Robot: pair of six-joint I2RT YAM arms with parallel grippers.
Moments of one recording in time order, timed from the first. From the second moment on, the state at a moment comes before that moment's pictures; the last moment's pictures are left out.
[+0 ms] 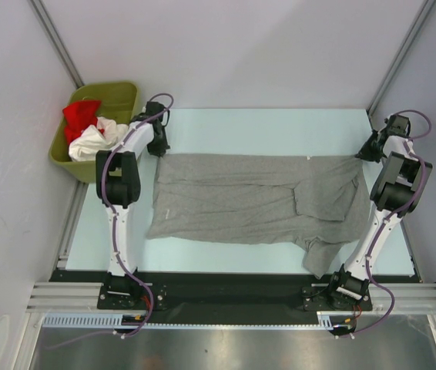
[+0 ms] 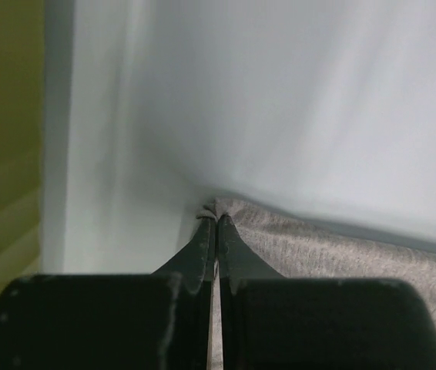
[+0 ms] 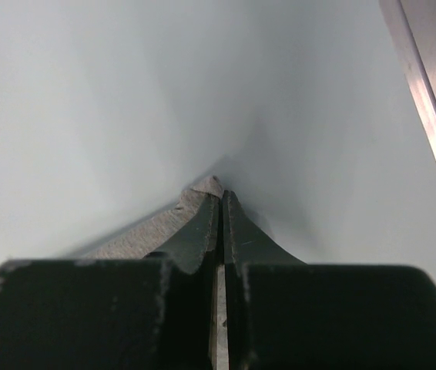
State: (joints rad) left arm -0.10 2.36 1.99 -0.75 -0.15 -0.29; right arm -0.42 2.31 1.80 -0.42 -0.22 0.24
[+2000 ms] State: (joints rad) left arm -0.14 1.30 0.84 -0.63 0.02 -0.59; right arm -0.20 1.46 1.06 -0.75 -0.22 0.53
